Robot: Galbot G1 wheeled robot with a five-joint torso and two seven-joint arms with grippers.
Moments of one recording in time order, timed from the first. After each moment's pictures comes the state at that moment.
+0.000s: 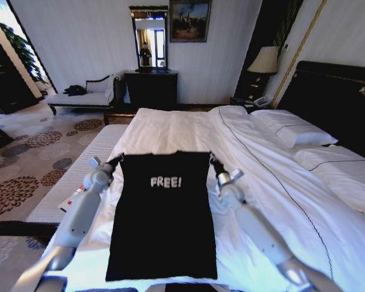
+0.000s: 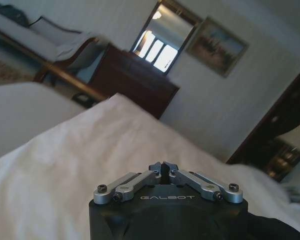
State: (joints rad) left arm 0.62 -1.03 -0.37 -1.42 -1.17 0.32 -0.14; right arm -0.67 1.01 0.07 1.57 1.19 0.18 0.16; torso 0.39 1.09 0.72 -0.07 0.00
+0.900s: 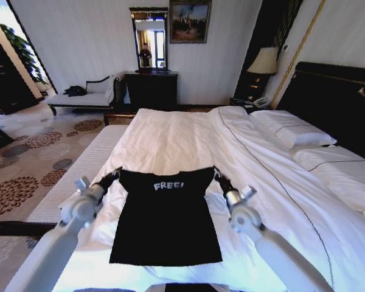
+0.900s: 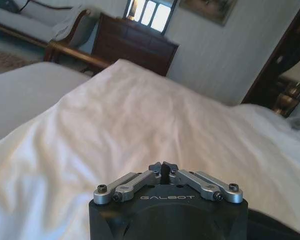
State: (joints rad) left arm 1.33 -0.91 -0.59 -1.98 -1.09 0.36 -0.22; right arm -1.26 0.91 0.18 1.99 1.08 0.11 0.40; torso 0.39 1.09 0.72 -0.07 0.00
